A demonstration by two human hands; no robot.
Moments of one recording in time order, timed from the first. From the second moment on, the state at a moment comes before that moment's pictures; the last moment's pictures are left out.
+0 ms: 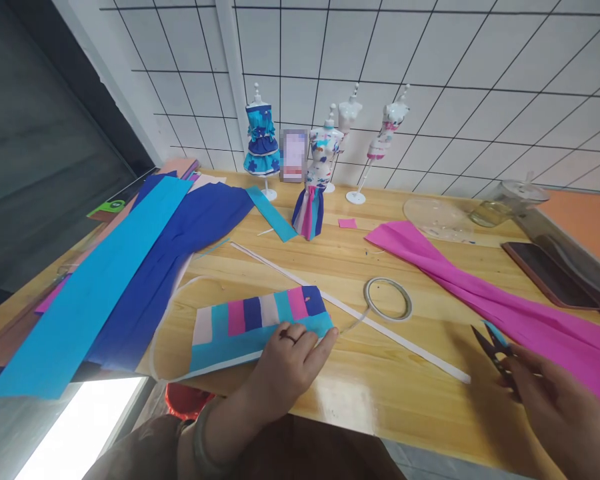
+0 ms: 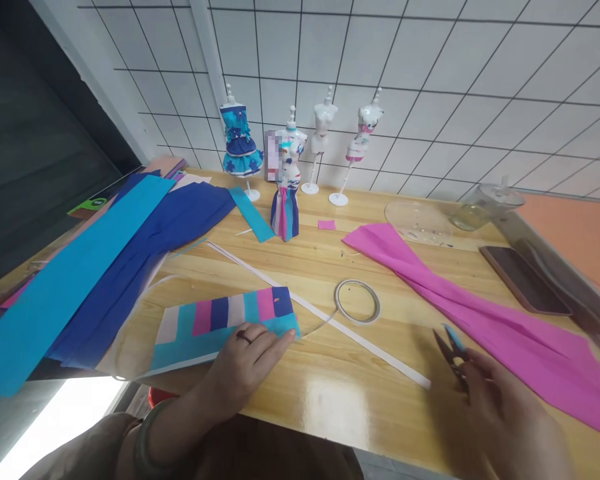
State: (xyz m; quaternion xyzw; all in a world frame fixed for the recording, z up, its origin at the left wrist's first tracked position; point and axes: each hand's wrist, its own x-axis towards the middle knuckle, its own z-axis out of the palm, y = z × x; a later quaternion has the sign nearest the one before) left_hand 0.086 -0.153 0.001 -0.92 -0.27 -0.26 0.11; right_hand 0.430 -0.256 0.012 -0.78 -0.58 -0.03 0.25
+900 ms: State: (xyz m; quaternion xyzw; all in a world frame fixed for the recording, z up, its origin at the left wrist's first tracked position) left_hand 0.081 -0.157 0.006 -0.91 -0.27 -0.31 0.08; right_hand 0.270 -0.223 0.037 -0.59 -0.23 0.71 0.31
